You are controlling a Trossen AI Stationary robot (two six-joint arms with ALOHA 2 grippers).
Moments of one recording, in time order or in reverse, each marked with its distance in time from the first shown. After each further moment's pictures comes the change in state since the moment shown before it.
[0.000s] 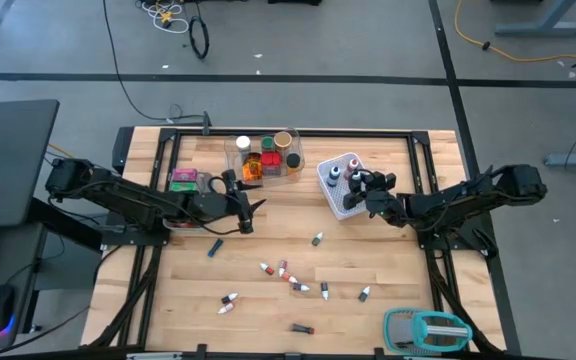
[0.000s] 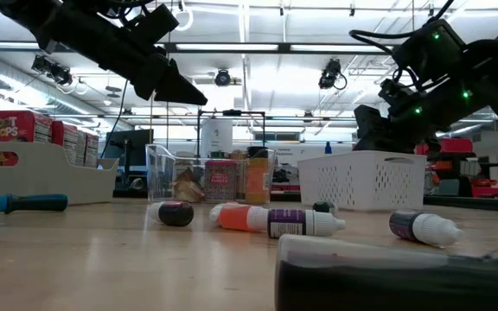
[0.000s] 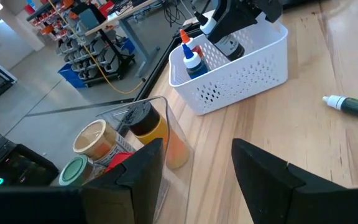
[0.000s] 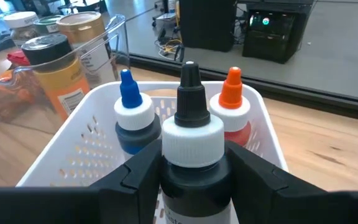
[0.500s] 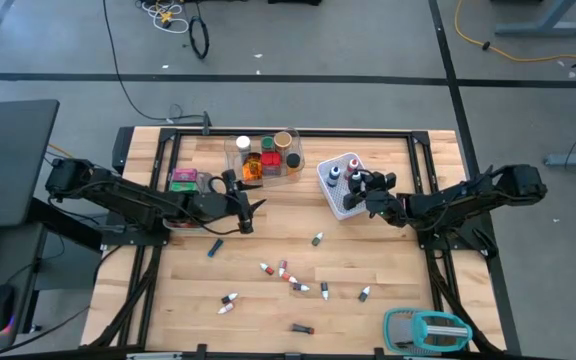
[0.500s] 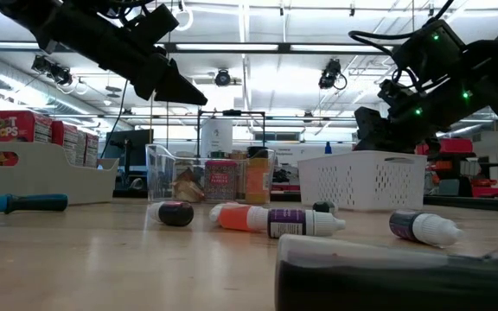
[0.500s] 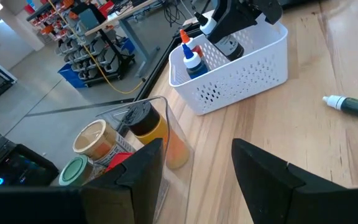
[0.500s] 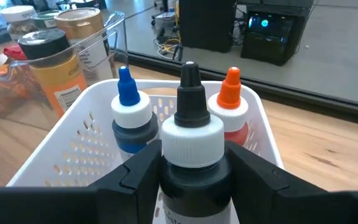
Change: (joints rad) left arm 0.000 0.000 0.000 0.000 0.000 0.000; right arm 0.000 0.000 0.000 -0.006 0.001 -0.027
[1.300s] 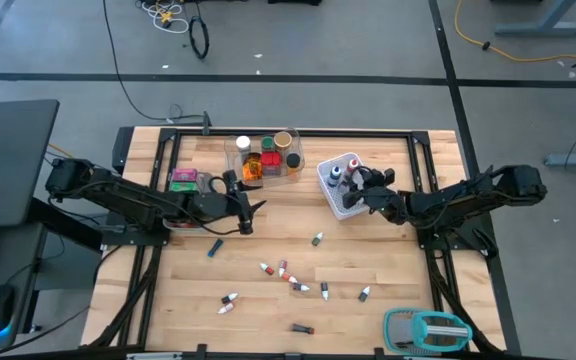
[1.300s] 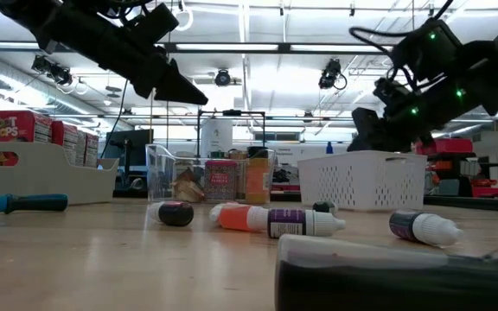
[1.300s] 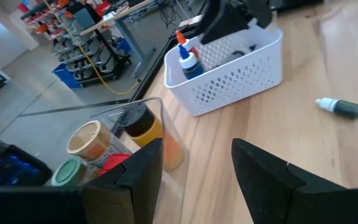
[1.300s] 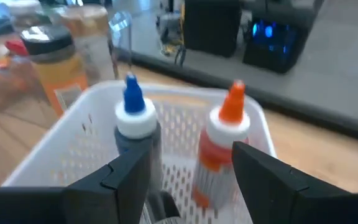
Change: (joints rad) left arm 0.000 0.000 0.000 0.000 0.020 -0.014; right arm -0.039 0.000 0.000 0.059 -0.038 -0.134
